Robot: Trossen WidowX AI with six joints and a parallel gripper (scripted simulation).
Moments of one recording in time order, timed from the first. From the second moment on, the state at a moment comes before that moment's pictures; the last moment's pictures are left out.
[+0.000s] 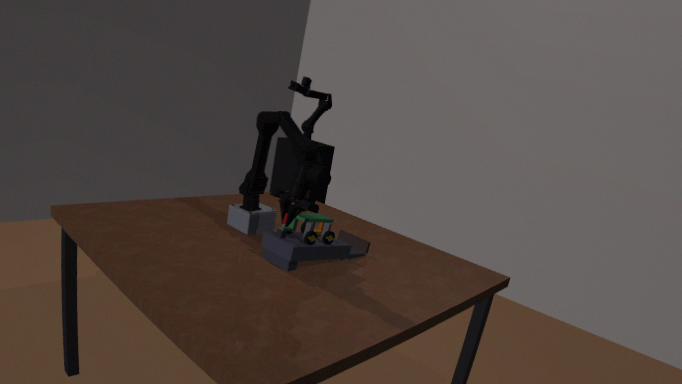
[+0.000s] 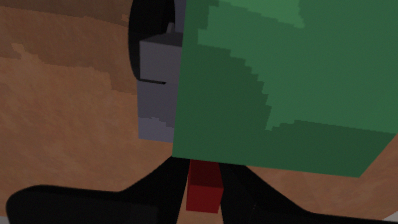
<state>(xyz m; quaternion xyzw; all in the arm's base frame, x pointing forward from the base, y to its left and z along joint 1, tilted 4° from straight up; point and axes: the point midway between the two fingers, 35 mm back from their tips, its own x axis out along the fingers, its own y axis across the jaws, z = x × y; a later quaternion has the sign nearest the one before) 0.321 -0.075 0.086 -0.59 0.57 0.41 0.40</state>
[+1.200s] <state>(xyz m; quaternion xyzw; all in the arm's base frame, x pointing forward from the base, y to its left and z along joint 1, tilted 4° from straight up) 0.317 -0.070 0.100 -0.59 0.57 0.41 0.39</state>
